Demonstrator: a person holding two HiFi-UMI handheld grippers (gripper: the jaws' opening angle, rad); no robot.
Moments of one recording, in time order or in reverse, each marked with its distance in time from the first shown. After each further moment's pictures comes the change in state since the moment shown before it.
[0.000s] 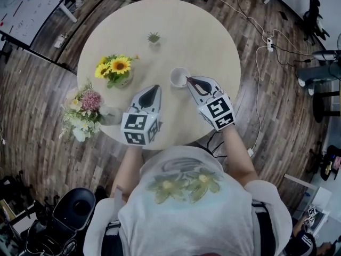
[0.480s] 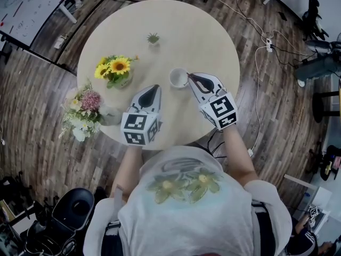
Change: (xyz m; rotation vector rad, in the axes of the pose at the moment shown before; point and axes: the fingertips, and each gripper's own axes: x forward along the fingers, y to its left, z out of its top) left arm -0.001 -0.003 0.003 0.002 -0.006 -0.002; right arm -0.011 -0.010 0.024 0.014 -0.069 -0.024
